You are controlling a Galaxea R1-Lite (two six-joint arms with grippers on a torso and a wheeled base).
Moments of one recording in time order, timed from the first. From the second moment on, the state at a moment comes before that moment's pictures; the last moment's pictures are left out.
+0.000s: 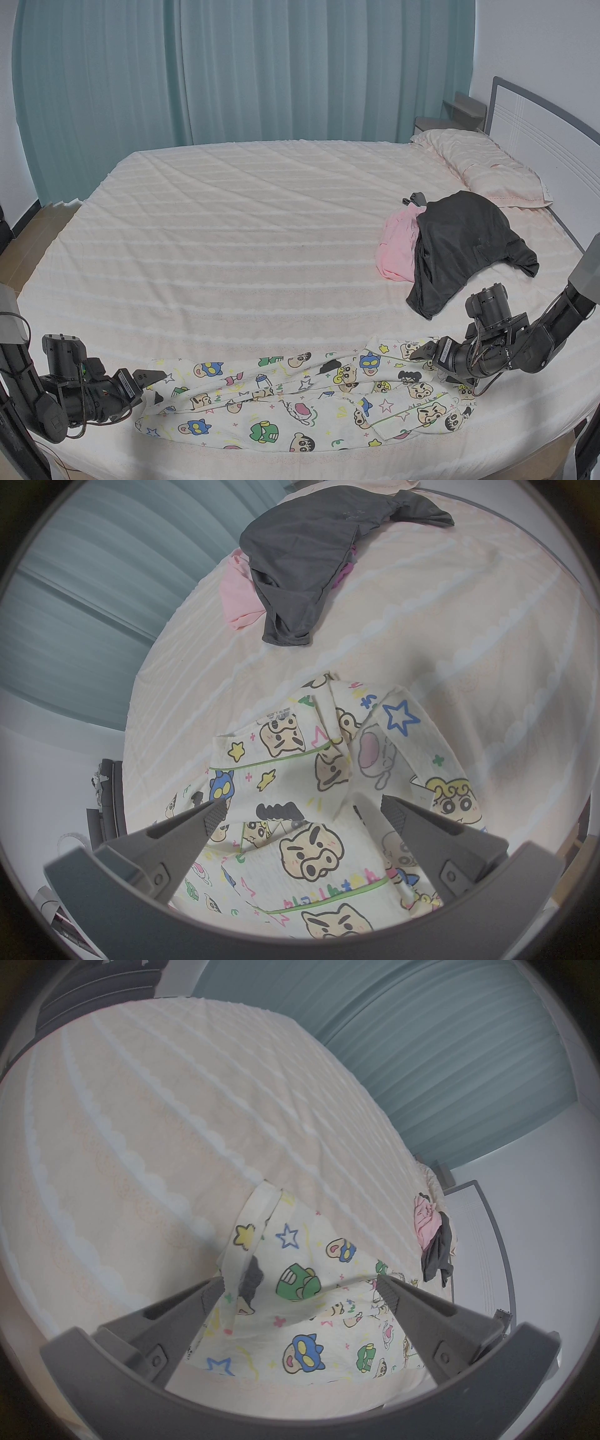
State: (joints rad) left arm 0.07 1.93 -0.02 -1.18 -0.36 -0.69; right arm 0.32 1.98 -0.62 -0.43 0.07 0.81
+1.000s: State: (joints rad) left arm 0.08 2.11 -0.13 -1.22 -0.42 -0.66; right arm 0.34 1.98 -0.60 -0.46 0.07 0.81
